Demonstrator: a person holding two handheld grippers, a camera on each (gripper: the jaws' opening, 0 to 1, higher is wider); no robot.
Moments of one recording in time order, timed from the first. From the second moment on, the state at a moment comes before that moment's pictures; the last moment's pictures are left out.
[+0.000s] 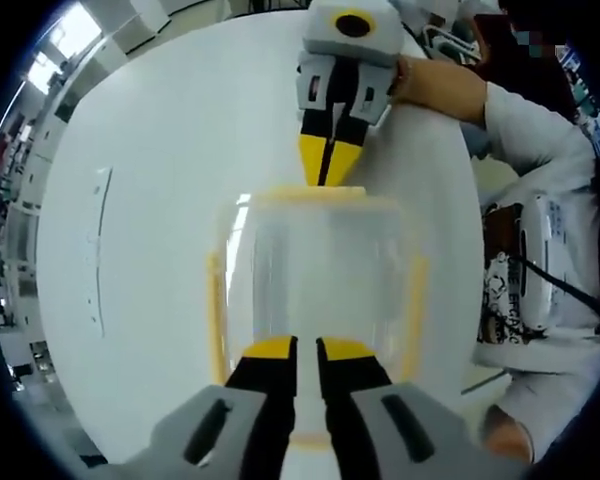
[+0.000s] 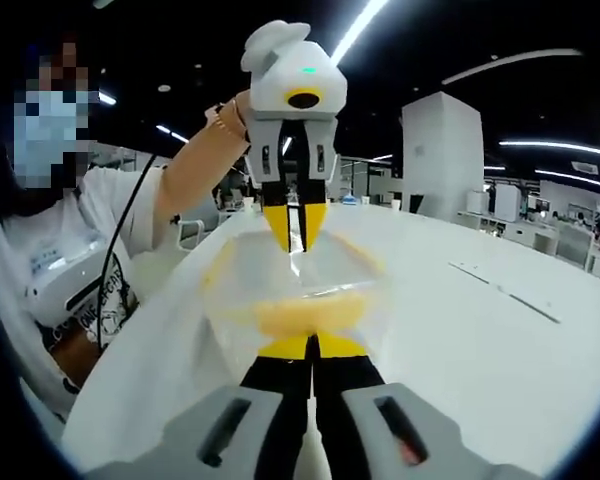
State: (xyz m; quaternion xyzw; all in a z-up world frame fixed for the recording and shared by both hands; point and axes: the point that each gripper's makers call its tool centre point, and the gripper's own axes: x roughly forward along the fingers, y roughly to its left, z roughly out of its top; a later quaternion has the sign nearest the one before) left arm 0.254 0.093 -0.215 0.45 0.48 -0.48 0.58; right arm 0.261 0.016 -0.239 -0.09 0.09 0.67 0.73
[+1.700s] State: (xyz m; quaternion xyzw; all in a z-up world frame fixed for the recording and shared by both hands) left arm 0.241 0.156 -0.223 0.34 0.38 -0.55 0.66; right arm 0.261 0.081 -0.203 -0.31 0.21 0.59 0.72
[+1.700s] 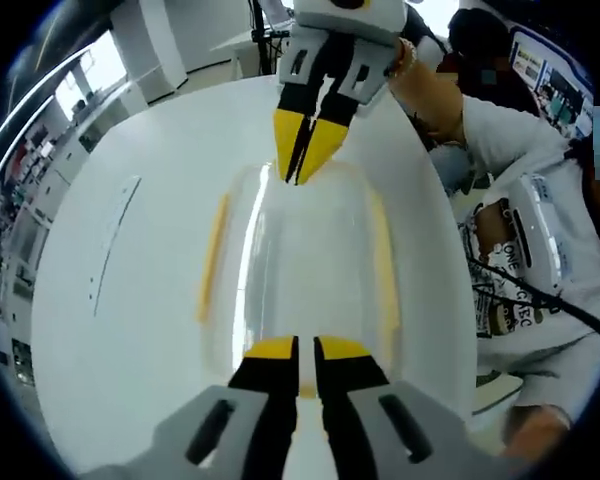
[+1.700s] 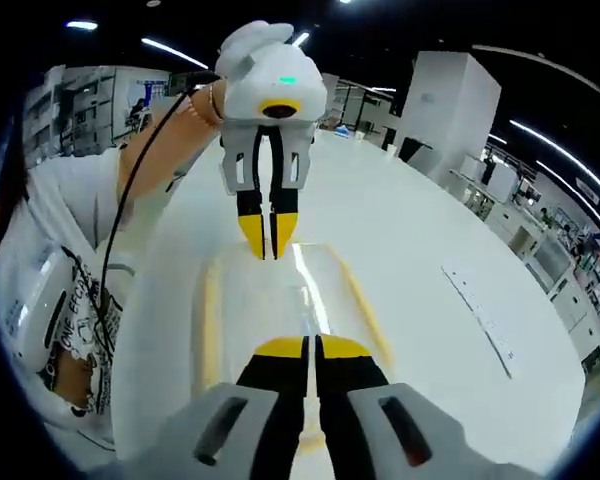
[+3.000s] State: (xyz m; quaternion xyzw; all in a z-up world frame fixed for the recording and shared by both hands) left arm 0.252 0.162 -0.222 0.25 0.29 -0.57 0.72; right arm 0.266 0.101 -0.236 -0.63 0.32 0.57 0.43
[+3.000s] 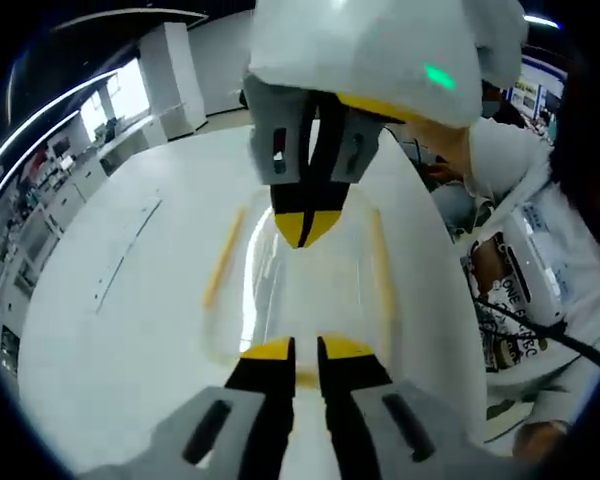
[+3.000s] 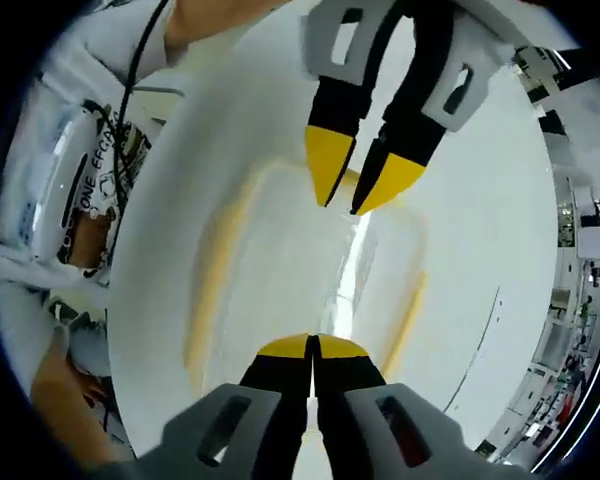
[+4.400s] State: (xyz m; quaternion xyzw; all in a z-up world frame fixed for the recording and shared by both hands) left arm 0.261 0.225 -0.213 0.07 0.14 -0.53 0.83; right arm 0.263 0.094 -0.229 -0.62 0.41 0.51 0.43
